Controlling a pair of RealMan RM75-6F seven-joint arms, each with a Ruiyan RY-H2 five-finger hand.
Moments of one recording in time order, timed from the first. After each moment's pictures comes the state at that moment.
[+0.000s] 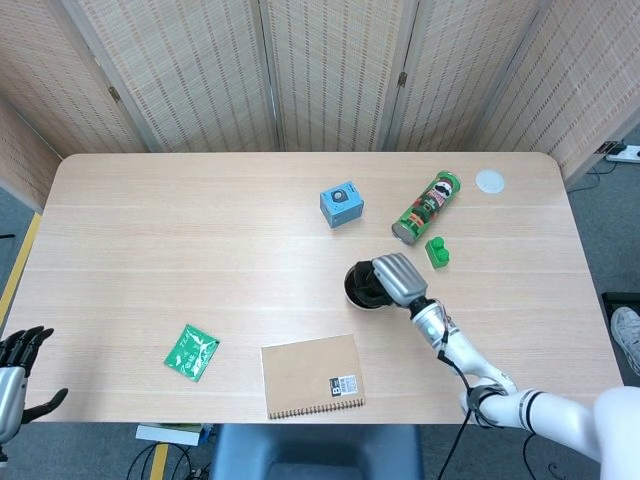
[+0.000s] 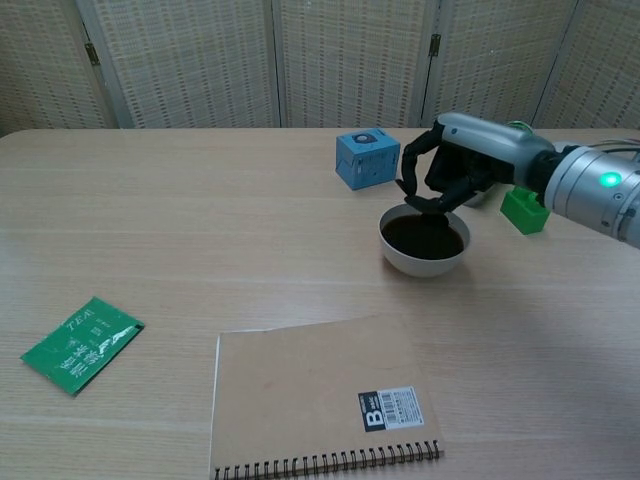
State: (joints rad) left arm 0.02 -1.11 -0.01 -1.67 1.50 1.55 0.14; right arm 0.74 -1.61 0.20 -1.25 -1.38 0.91 0.27
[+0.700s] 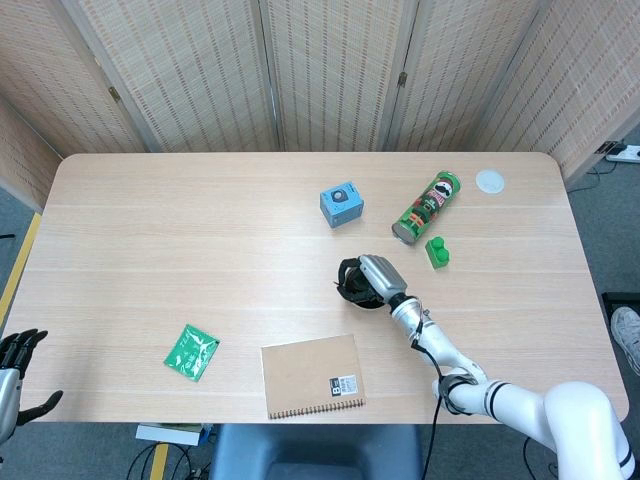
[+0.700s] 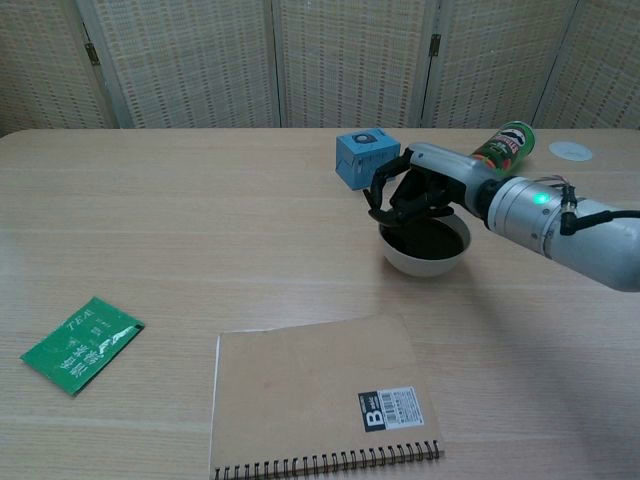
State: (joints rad) left arm 0.03 -1.11 -0.01 -1.66 1.48 1.55 0.14; right arm 0.80 -1.78 0.22 -1.02 -1.36 0.81 0.58
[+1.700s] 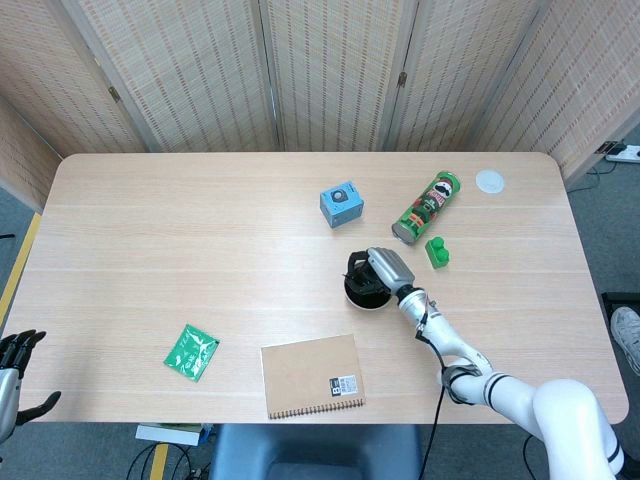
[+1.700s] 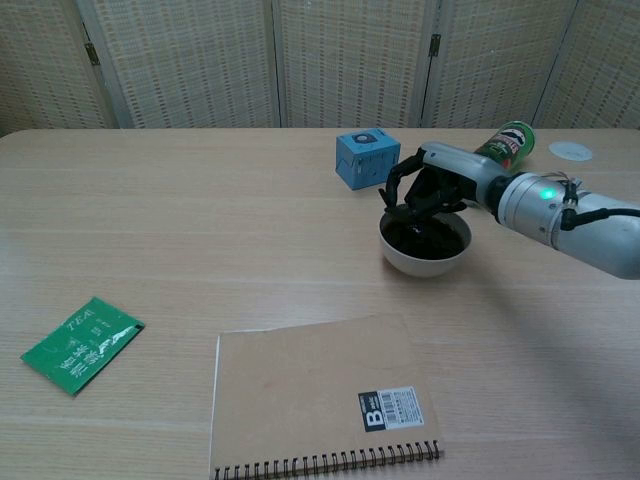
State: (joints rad) left arm 0.03 -1.10 -0.01 -1.66 1.46 1.54 0.16; right arm 0.84 -1.81 0.20 -0.86 -1.40 0.79 0.67
